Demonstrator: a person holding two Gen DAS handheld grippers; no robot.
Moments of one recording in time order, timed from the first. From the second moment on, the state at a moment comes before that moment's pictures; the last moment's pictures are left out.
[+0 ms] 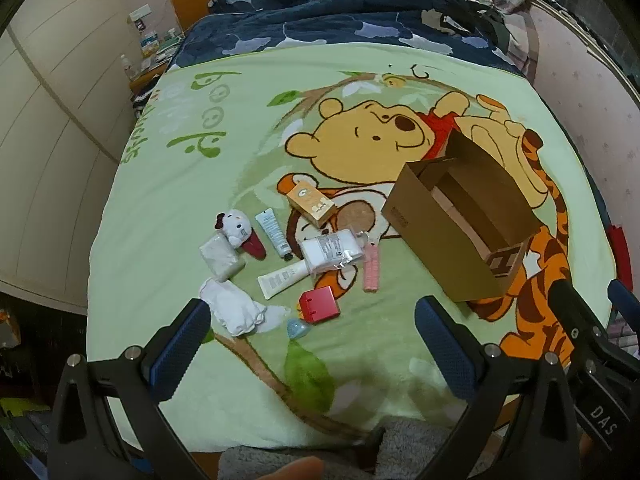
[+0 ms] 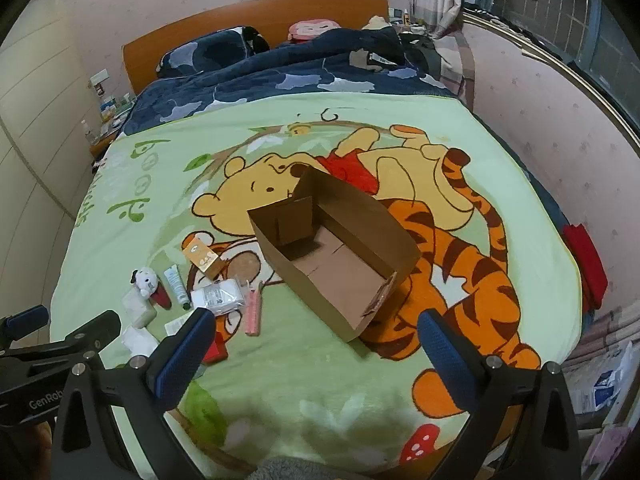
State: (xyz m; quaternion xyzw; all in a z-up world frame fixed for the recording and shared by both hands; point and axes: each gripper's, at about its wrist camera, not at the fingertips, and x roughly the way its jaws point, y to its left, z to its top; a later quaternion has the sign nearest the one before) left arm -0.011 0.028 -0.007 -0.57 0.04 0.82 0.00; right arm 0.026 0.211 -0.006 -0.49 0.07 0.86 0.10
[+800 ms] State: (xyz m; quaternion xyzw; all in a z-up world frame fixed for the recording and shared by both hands) left arm -0.018 0.039 -0.013 -0.57 0.05 0.82 0.01; right arm 0.024 0.220 -0.010 -0.49 0.09 0.86 0.12
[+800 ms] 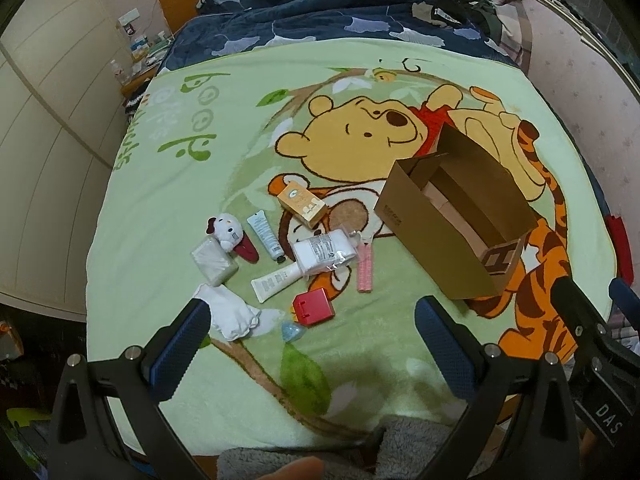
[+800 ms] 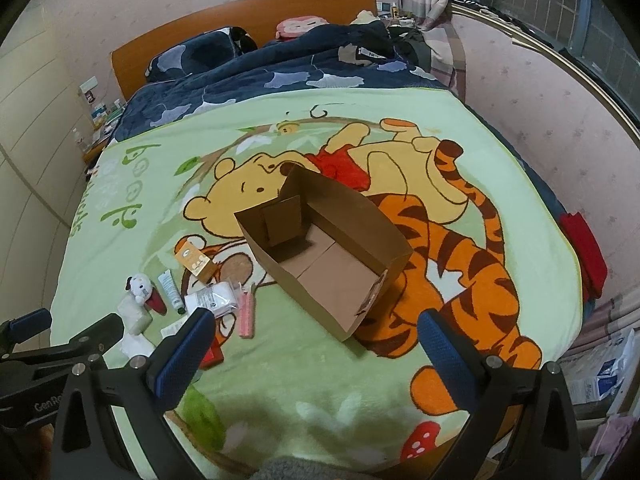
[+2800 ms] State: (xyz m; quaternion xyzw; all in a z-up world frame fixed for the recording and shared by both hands) left arm -0.030 -0.147 -0.274 -0.64 -0.07 0.75 -0.15; right arm -0.025 0.081 -0.233 -0.54 0.00 0.84 -0.02
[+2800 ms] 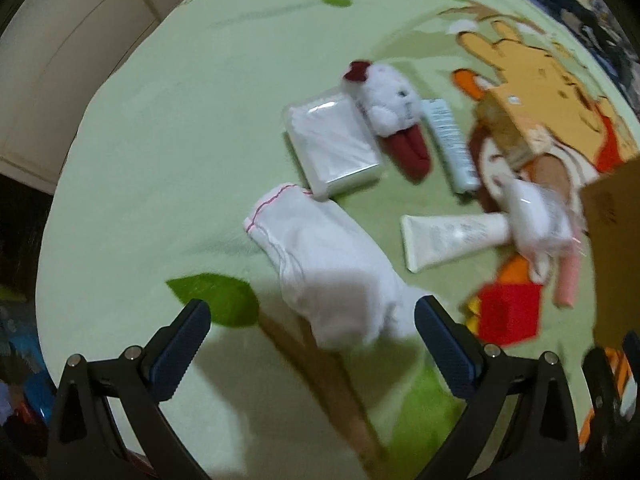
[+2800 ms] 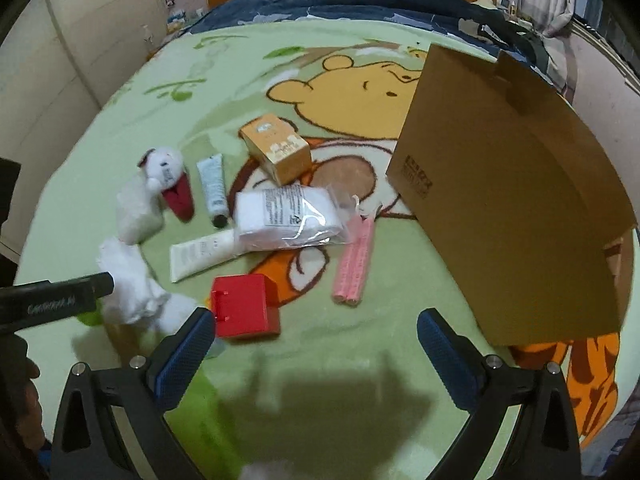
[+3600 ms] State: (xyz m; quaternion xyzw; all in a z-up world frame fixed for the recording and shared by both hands) left arm -0.051 -0.152 -0.346 -0.67 -0.17 0.69 -0.22; right arm -0.084 0.086 -0.275 -0.54 -0.05 0.84 0.00
